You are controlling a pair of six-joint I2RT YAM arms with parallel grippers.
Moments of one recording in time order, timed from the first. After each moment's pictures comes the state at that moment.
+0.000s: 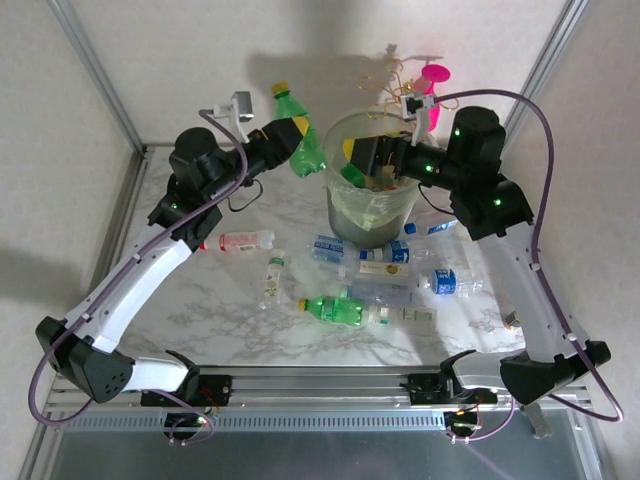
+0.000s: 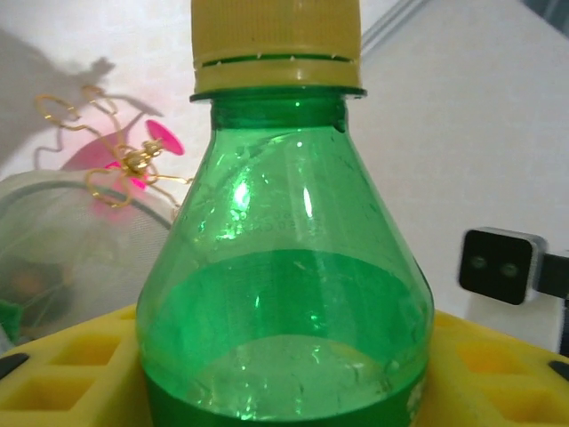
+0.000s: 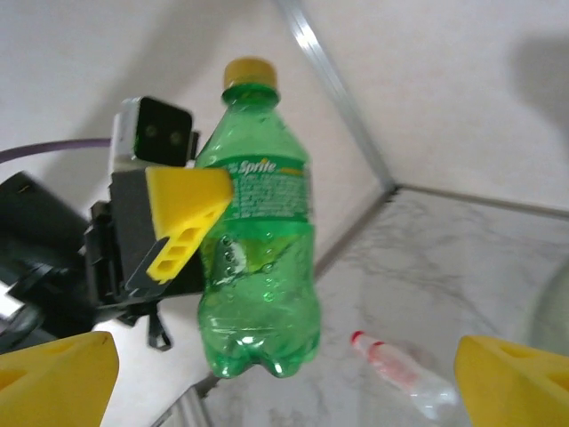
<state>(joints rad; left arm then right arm) -0.49 1.32 1.43 0.04 0.33 -0.87 0.45 1.32 1.67 -0.46 -0.69 0.49</state>
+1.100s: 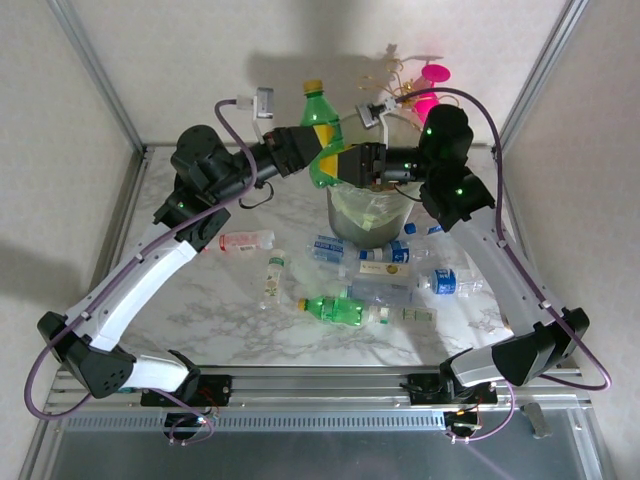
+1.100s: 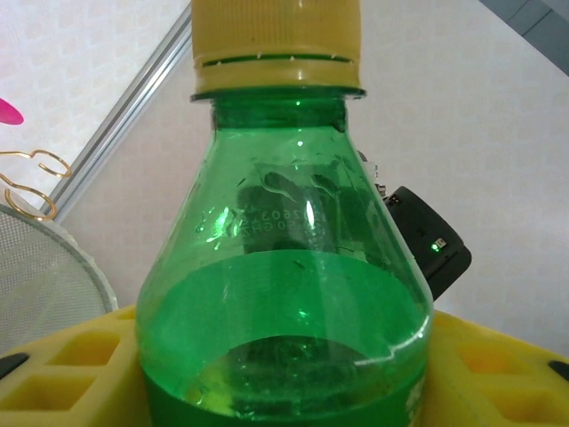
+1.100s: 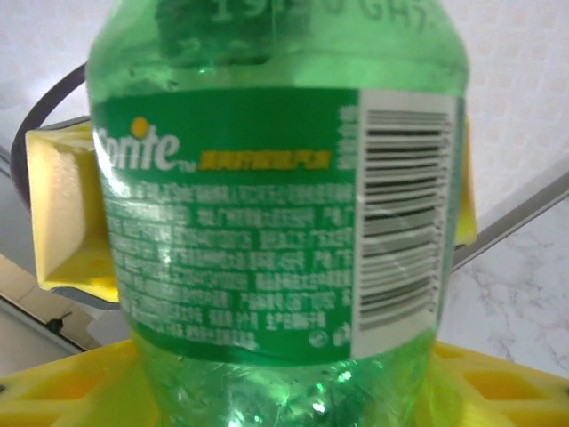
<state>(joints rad) -0.59 1.36 1.51 0.09 0.51 -0.85 0.50 1.42 1.59 -0.11 -1.12 0.77</state>
